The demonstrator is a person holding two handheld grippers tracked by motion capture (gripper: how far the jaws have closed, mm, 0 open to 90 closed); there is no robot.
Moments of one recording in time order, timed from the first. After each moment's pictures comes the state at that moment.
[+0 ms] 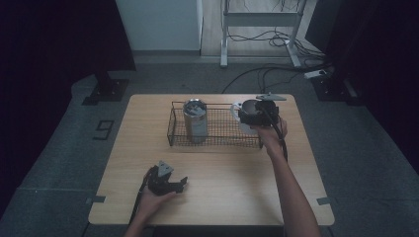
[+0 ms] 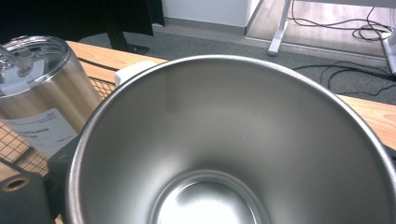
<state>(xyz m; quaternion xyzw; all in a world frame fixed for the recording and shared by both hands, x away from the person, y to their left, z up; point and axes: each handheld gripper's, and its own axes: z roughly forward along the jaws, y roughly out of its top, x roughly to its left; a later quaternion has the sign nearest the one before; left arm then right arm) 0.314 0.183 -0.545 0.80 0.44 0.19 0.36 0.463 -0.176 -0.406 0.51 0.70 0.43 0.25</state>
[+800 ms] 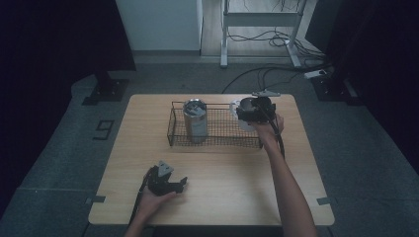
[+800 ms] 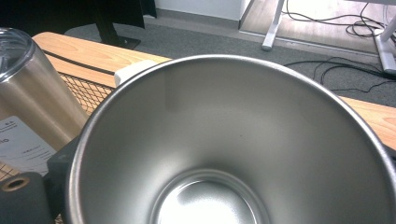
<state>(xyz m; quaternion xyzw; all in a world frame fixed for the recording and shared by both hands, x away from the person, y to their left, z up) 0.314 0.183 -0.545 0.80 0.44 0.19 0.35 0.487 -0.169 -0.415 0.51 0.71 0.41 0.26</state>
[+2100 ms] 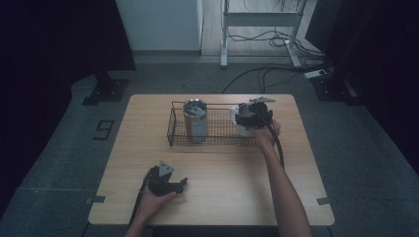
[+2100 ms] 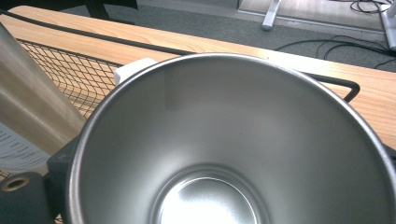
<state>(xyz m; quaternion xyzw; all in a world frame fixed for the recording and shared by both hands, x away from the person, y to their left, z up) 0.314 0.182 -0.546 0.81 0.44 0.18 0.35 0.497 -0.167 -0.452 0.53 0.72 0.39 0.24</state>
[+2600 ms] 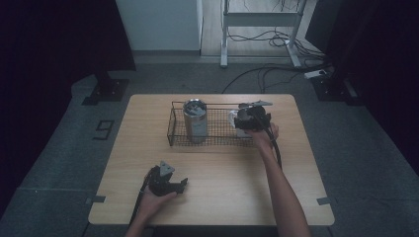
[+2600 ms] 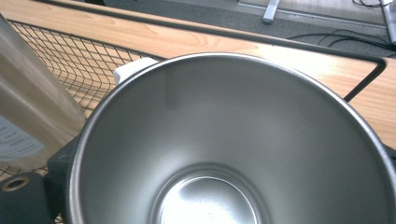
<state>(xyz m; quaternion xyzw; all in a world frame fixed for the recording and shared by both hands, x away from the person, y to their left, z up) 0.315 0.180 -0.546 0.81 0.44 0.18 0.34 0.497 -0.162 -0.467 0.53 0.72 0.37 0.24</state>
